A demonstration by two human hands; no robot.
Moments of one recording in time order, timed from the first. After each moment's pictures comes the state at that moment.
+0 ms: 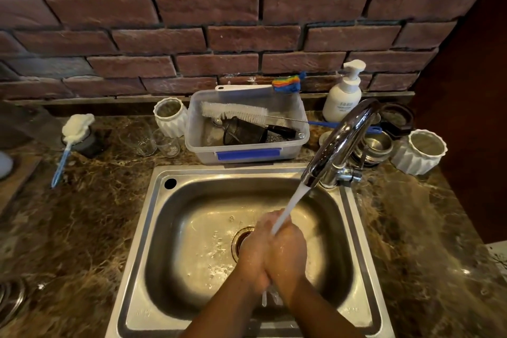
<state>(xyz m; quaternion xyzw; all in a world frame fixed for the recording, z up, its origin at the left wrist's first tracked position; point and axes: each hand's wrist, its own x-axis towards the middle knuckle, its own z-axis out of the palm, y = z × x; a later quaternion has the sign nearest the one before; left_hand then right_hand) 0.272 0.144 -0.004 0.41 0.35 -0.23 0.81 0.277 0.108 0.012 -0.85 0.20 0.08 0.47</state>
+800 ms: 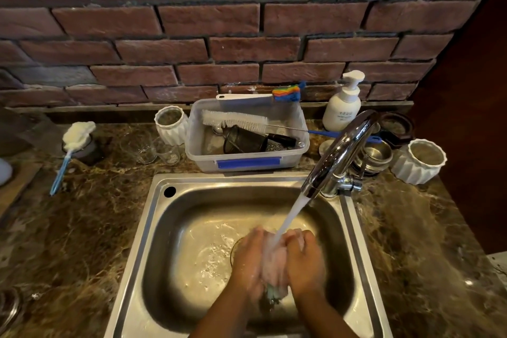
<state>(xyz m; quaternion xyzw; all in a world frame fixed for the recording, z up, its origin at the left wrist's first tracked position) 0.277 0.169 -0.003 0.54 0.35 -0.19 0.74 0.274 0.070 0.005 -0.79 0.25 0.08 0.56</state>
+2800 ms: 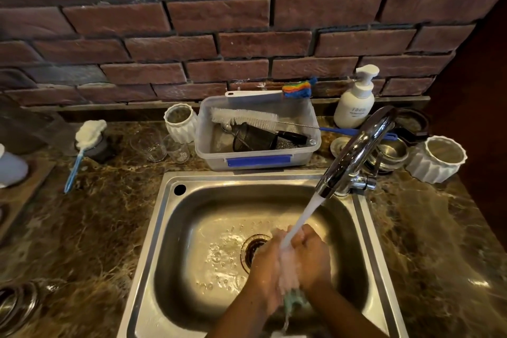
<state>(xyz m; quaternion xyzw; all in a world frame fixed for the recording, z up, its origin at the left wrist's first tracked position) 0.270 0.162 -0.021 0.50 0.28 -0.25 0.78 0.286 0.076 -0.013 -0.73 0.25 0.17 0.61</state>
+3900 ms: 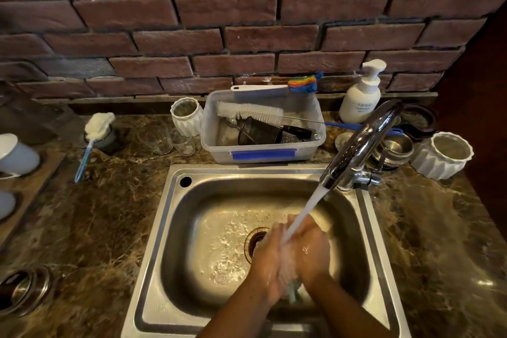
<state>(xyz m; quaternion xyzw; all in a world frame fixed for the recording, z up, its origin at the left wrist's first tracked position) 0.265 0.159 -0.004 0.42 0.36 -0.21 0.80 0.284 0.080 -0.008 -0.86 0.14 0.12 0.48</state>
